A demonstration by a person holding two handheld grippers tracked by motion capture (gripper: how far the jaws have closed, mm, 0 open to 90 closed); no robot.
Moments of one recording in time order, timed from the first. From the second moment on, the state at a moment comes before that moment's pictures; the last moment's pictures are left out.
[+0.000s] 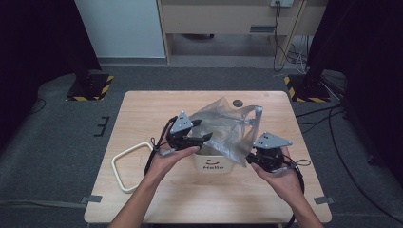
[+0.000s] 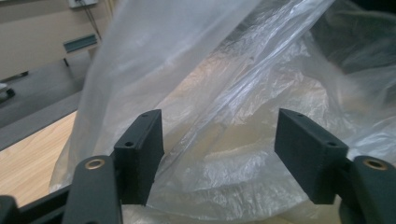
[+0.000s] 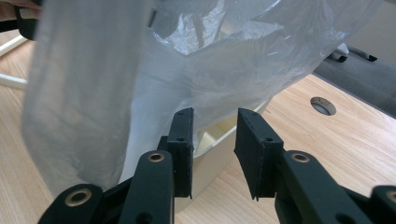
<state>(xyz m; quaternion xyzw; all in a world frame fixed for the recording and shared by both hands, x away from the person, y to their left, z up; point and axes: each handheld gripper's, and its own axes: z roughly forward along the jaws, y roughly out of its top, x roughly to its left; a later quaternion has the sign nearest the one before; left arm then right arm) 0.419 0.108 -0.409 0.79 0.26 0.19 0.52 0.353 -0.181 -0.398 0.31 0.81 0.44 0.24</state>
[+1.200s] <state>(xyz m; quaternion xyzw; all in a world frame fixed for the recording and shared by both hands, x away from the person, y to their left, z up) 0.404 0.139 -0.420 0.78 0.28 0.17 0.53 0.401 -0.221 -0.393 0.36 0.77 0.47 0.25</state>
